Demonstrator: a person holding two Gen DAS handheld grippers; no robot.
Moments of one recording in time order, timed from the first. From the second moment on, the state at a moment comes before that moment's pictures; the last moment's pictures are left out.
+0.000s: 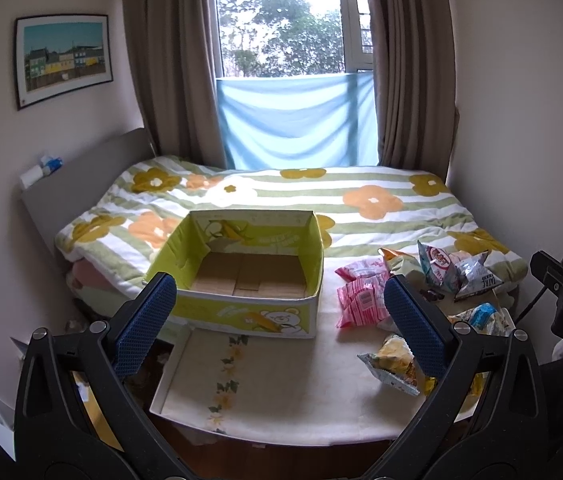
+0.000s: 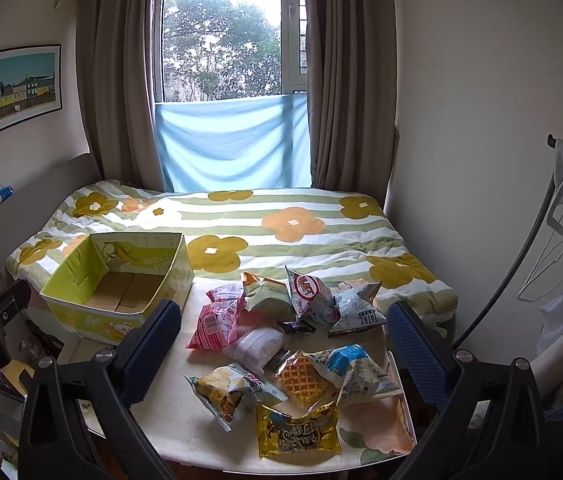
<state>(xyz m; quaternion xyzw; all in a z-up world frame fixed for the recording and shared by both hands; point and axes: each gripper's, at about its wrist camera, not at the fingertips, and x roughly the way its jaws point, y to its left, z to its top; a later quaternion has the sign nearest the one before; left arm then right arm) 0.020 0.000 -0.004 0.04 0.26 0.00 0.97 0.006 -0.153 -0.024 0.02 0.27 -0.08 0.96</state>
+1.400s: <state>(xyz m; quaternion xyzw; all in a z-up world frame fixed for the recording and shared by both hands) 0.014 0.001 -0.001 0.04 0.25 -0.01 0.97 0.005 -0.153 -0.023 0.02 0.27 -0.08 0.96</state>
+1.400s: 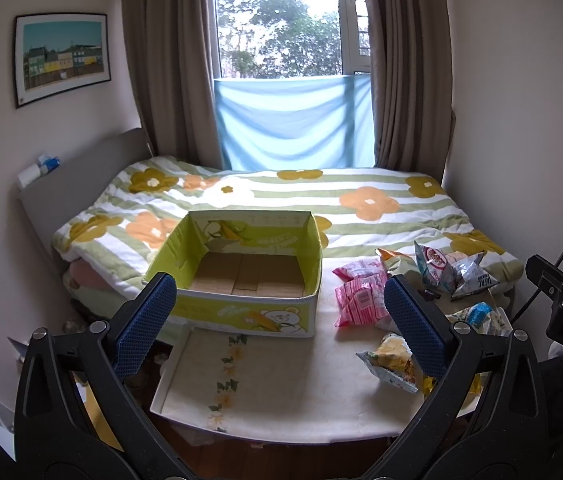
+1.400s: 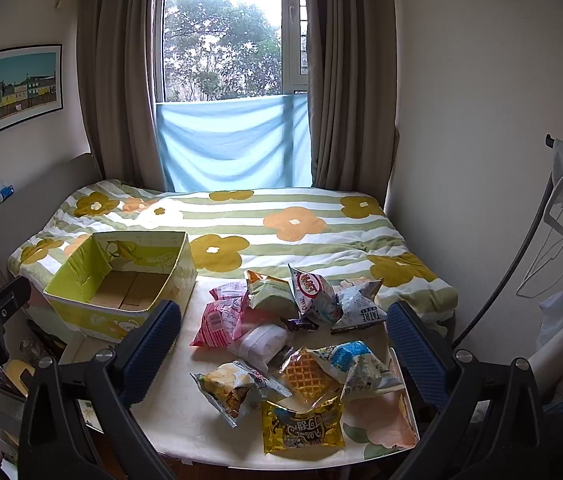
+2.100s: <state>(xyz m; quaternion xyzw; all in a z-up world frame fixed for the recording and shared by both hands) 0.036 0.005 -0.022 0.03 0.30 -0.09 0.95 -0.001 -0.168 -0.042 0.05 0.31 -0.10 0.95</state>
